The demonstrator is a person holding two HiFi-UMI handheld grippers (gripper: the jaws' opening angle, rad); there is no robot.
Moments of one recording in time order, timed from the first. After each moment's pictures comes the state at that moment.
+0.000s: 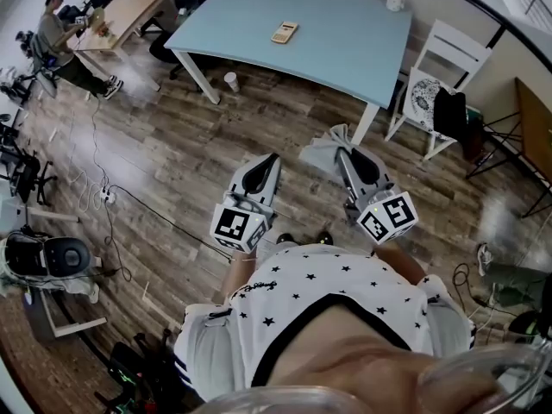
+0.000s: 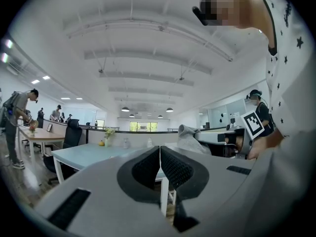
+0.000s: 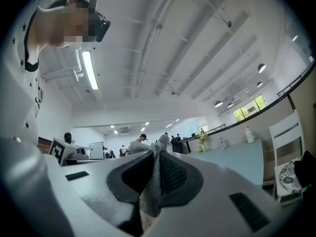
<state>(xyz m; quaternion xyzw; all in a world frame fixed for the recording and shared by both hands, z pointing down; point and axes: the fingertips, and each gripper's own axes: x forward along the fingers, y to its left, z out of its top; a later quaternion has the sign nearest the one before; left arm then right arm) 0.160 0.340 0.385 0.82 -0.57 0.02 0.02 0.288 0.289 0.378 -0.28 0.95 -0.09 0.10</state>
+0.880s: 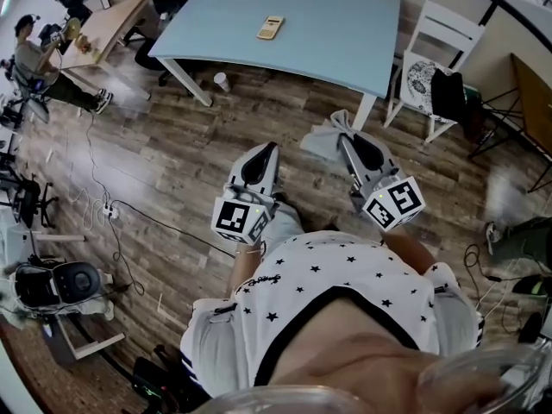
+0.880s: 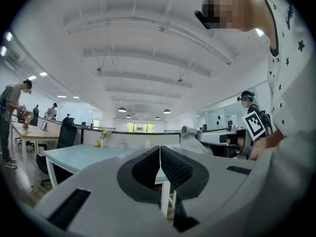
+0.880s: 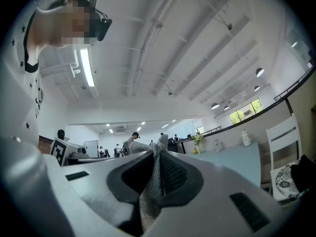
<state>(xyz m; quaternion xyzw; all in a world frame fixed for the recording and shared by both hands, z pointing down) 0.142 0.294 0.393 0.84 -0.55 0.01 0.02 0.278 0.252 0.387 -0.31 0.94 -0.08 0.09</state>
